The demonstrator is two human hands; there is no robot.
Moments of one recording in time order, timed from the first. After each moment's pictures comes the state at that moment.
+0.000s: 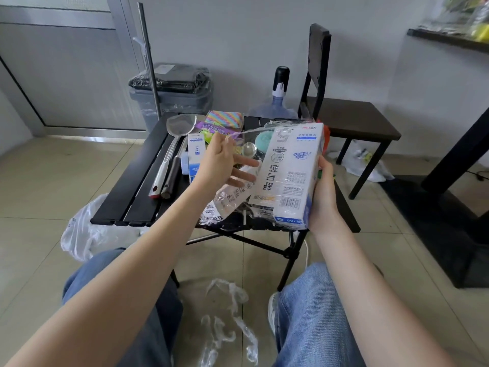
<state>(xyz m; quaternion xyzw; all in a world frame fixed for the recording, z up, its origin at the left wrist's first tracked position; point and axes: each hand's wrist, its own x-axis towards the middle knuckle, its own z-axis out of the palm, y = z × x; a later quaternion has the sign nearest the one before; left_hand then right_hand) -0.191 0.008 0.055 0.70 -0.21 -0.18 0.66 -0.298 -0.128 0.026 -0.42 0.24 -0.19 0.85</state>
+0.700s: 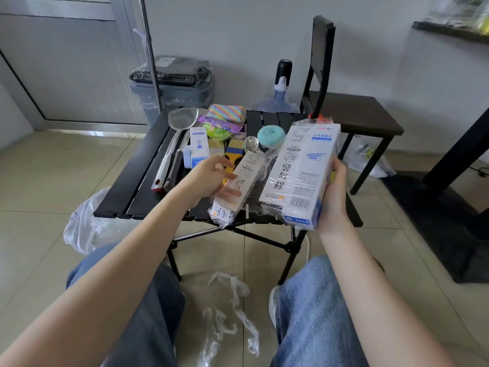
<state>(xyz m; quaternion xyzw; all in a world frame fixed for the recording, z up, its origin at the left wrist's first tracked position) -0.177 0.038 0.029 0.77 -0.17 -0.29 0.55 -0.308 -0.134 0.013 -0.42 0.23 -0.24 0.85</state>
